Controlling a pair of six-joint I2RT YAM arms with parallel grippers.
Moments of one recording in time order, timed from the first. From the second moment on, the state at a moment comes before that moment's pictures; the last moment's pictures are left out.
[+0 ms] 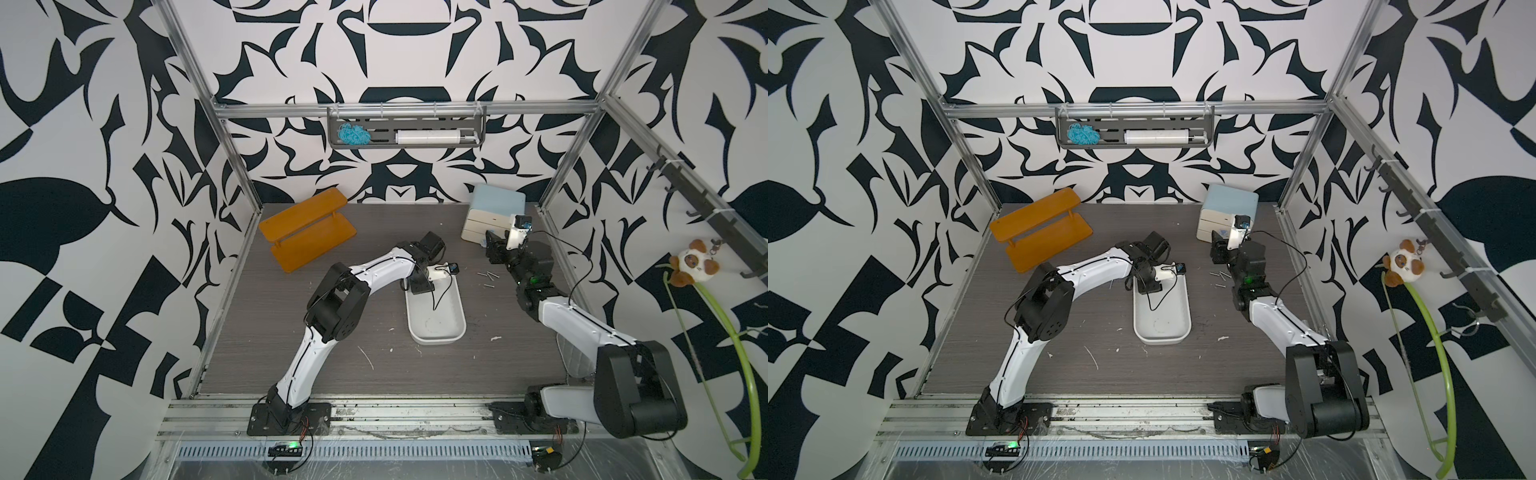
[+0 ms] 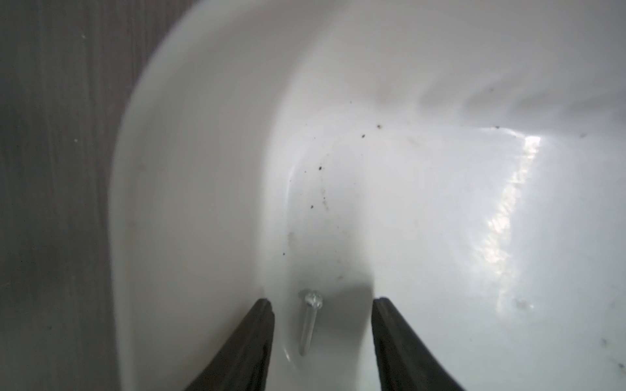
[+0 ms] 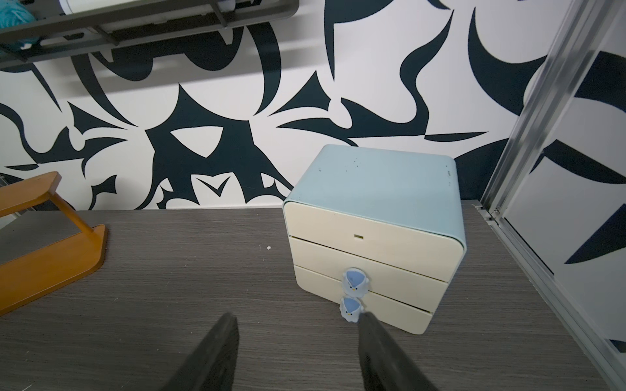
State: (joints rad) left arm -0.80 2.28 1.84 -0.75 0.03 0.70; right arm 0.13 1.31 0.67 0.48 -0.01 0.09
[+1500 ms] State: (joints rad) left arm -0.78 2.19 1.78 -0.88 0.10 0.65; right arm 0.13 1.31 0.67 0.48 -0.03 0.09
